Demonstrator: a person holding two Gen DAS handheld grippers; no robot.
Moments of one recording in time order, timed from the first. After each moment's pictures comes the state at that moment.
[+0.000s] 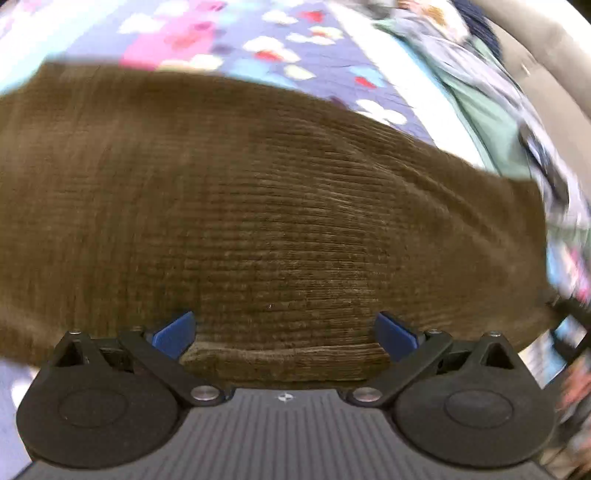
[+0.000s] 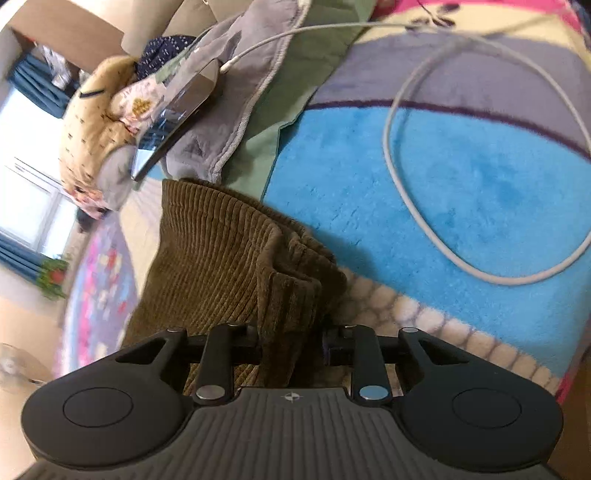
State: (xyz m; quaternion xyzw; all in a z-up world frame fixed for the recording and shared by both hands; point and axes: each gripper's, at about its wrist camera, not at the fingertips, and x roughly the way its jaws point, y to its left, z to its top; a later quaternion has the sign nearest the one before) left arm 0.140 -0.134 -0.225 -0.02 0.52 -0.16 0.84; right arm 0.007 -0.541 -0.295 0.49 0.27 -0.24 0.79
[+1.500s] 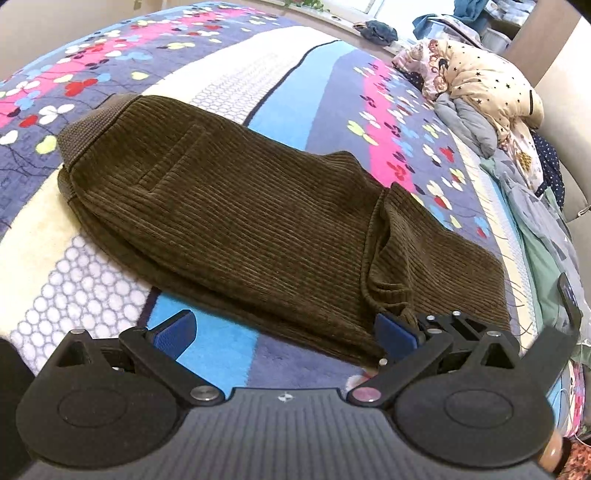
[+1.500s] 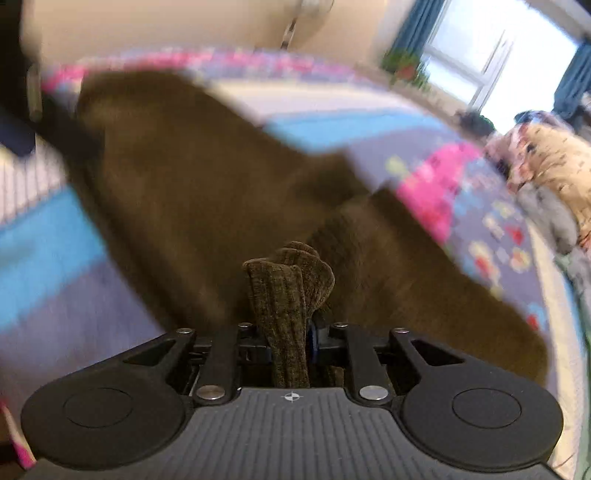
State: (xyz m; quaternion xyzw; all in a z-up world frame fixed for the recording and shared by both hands) left arm 0.099 0.145 -0.139 -0.16 0.46 -0.02 0.87; right arm 0.114 -0.050 -0.245 -0.23 0.33 0.20 0.89
